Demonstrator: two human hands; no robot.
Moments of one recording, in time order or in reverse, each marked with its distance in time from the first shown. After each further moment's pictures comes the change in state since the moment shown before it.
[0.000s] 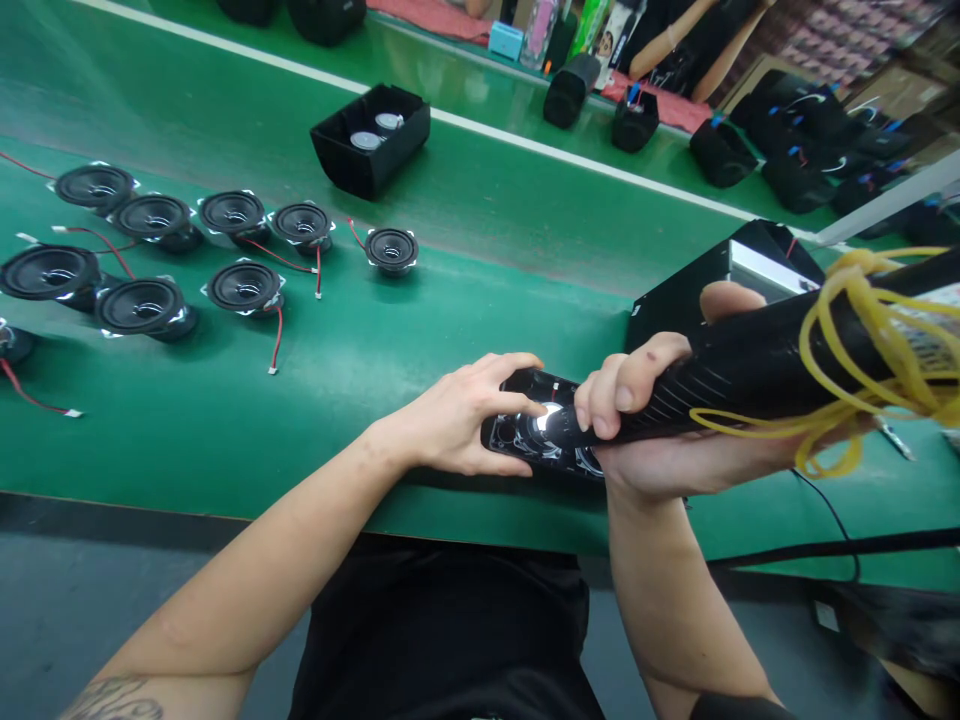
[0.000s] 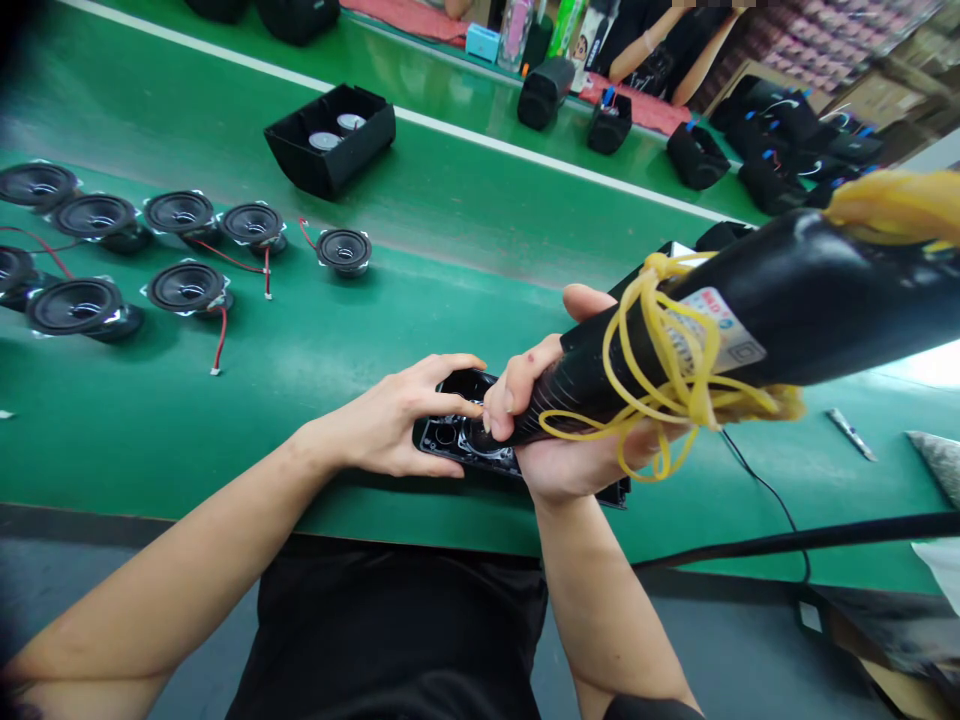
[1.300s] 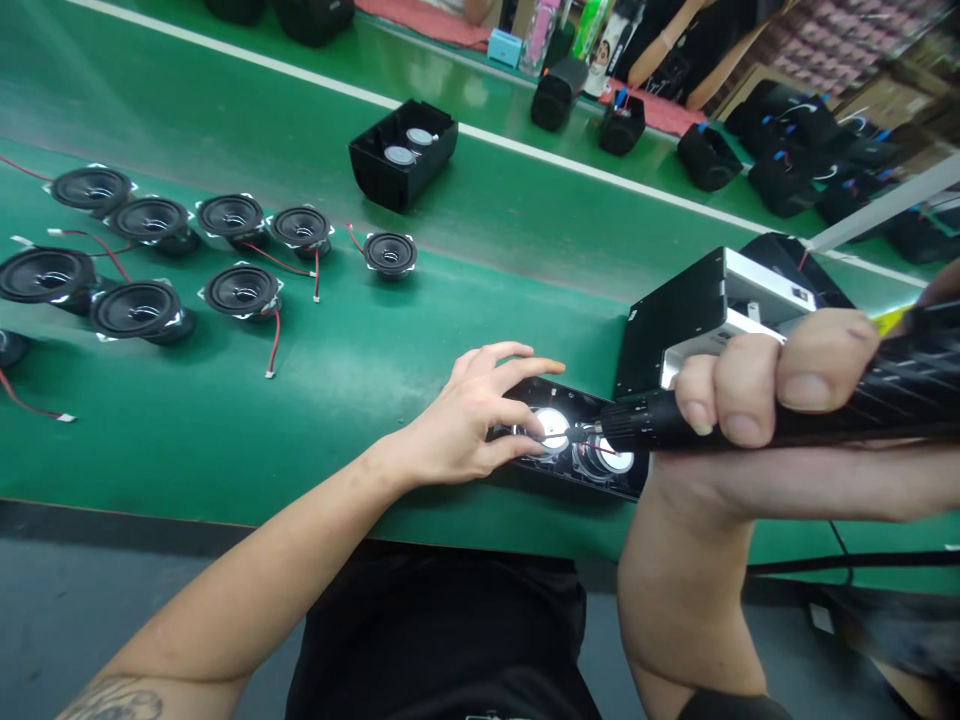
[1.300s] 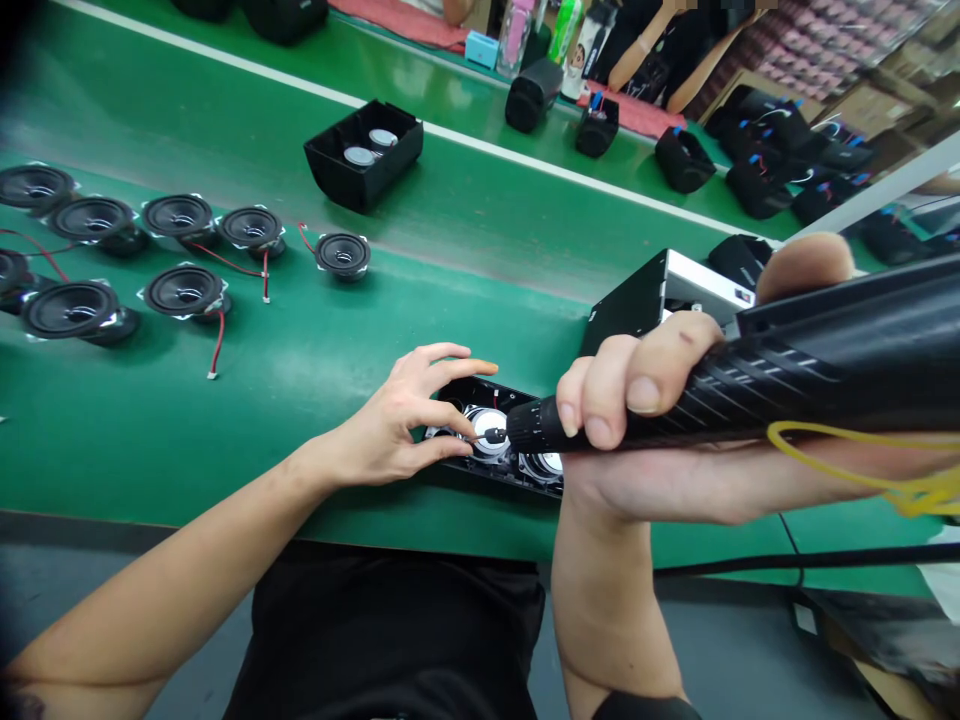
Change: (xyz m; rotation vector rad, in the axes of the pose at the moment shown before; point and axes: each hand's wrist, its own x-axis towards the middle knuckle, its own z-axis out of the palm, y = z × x) left_hand 0.006 0.019 0.004 0.012 0.175 -0.013; right_hand 0.026 -0.054 -0.020 0.103 0.092 -0.009
